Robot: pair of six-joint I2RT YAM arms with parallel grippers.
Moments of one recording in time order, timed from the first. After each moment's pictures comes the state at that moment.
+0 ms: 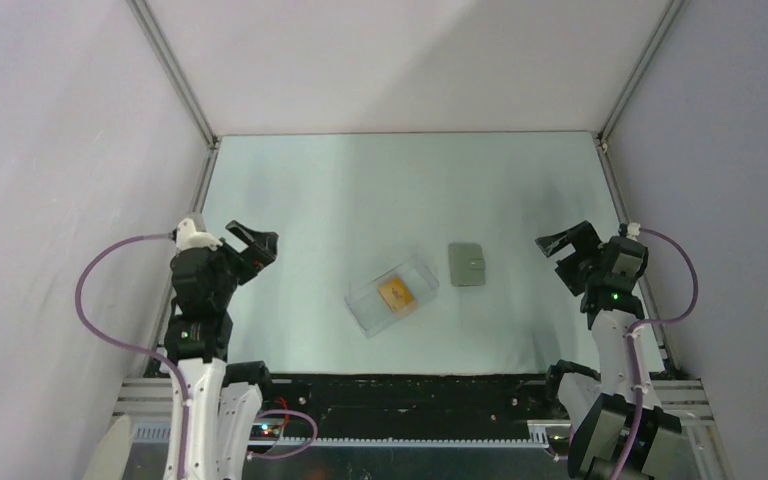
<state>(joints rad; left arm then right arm) 0.12 0.56 0.63 -0.44 0.13 -0.60 -0.32 0.89 0.48 -0.15 -0.36 0.74</state>
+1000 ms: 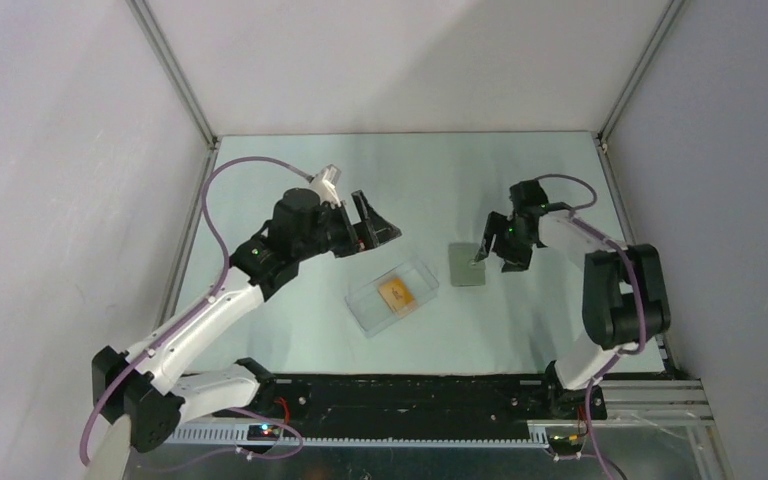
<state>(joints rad) -0.59 1.11 0.95 -0.29 0.23 -0.81 0.16 1.62 1.02 -0.56 -0.23 0.50</state>
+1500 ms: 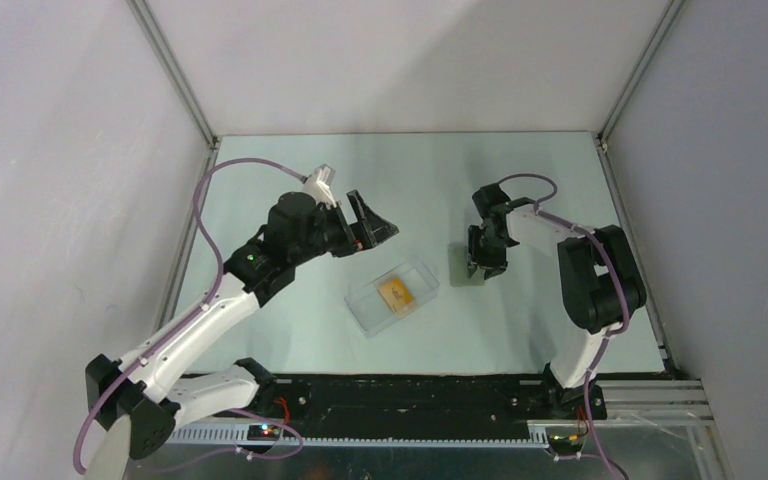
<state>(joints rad) -0.63 1.07 0.95 -0.26 0.17 -0.82 0.35 1.79 1.14 -0.69 -0.05 0.44</state>
